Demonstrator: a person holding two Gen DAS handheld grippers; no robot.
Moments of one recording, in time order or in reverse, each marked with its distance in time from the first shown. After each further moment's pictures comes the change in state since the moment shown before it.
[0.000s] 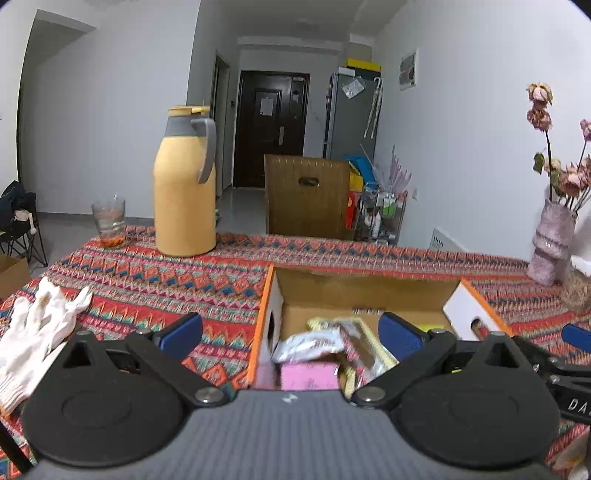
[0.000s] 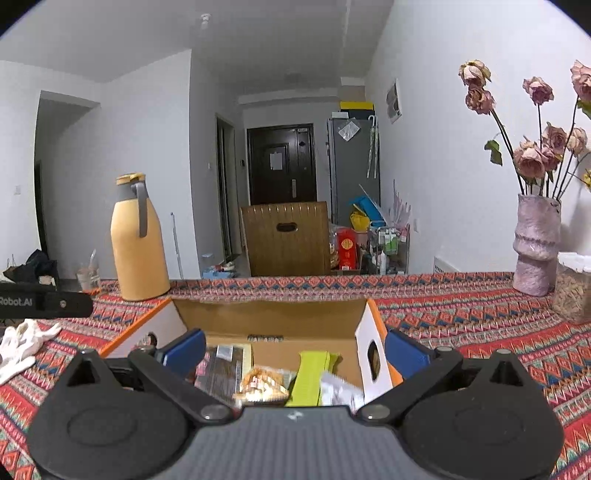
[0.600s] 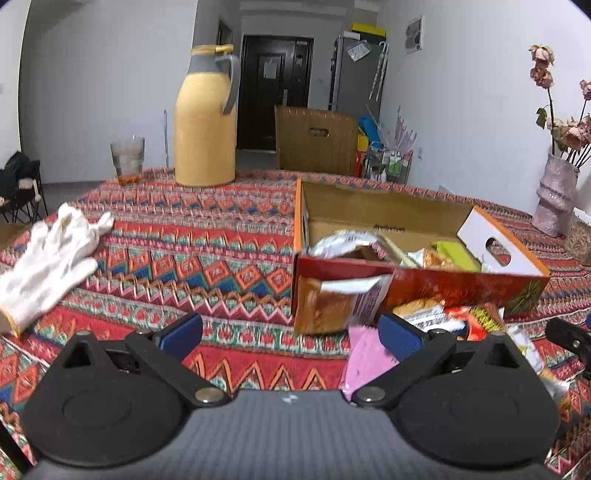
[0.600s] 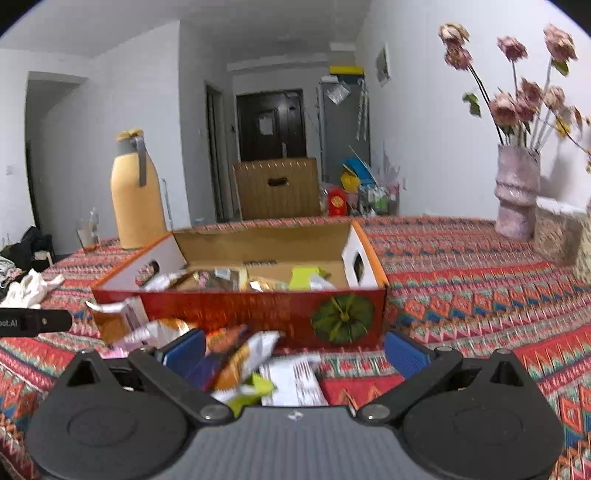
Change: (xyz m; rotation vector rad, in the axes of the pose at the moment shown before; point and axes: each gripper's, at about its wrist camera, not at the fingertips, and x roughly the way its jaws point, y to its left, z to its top) left arm -0.015 0.036 -0.078 -0.007 0.119 0.001; right arm -0.042 -0.001 -0.063 0.029 0.131 -0.034
